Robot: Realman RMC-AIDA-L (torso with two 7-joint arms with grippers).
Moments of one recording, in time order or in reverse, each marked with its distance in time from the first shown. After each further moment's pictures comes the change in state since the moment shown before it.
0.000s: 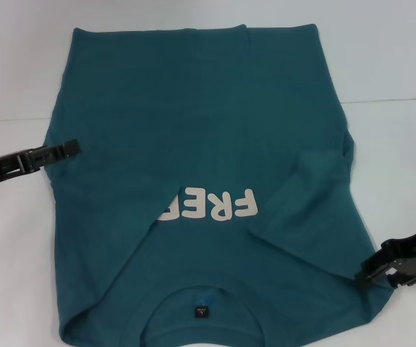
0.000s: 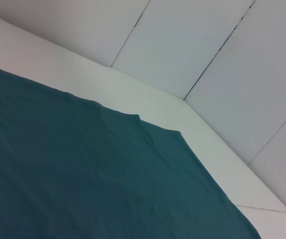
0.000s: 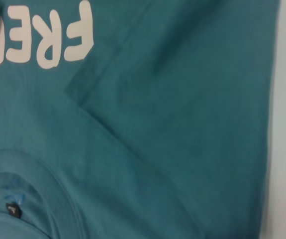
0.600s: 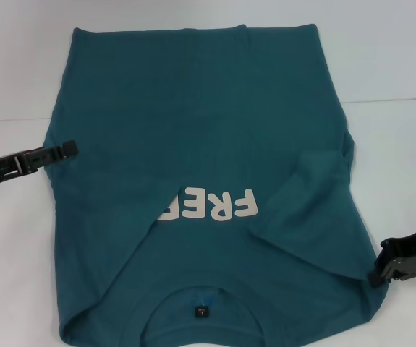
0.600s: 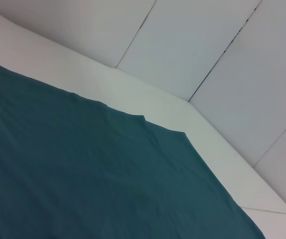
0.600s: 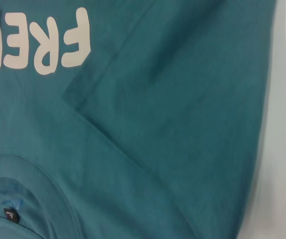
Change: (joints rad) left arm 0.006 -0.001 -0.002 -0.001 -0.002 -0.011 0.000; right arm -0.001 0.001 -0.001 0.001 0.002 0.009 0.002
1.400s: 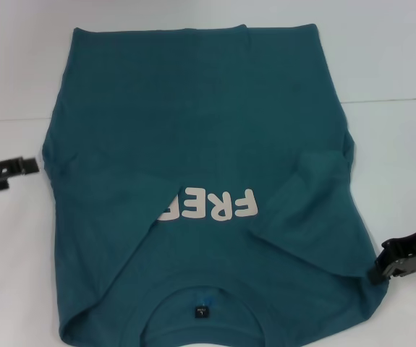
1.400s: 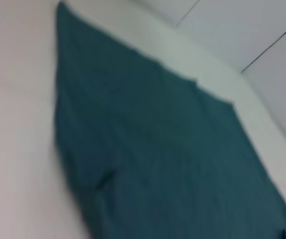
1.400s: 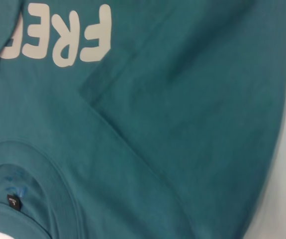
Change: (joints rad) left arm 0.027 0.045 0.004 0.182 0.202 0.127 -0.397; right arm -0.008 0.002 0.010 -0.011 0.009 0.002 -0.111
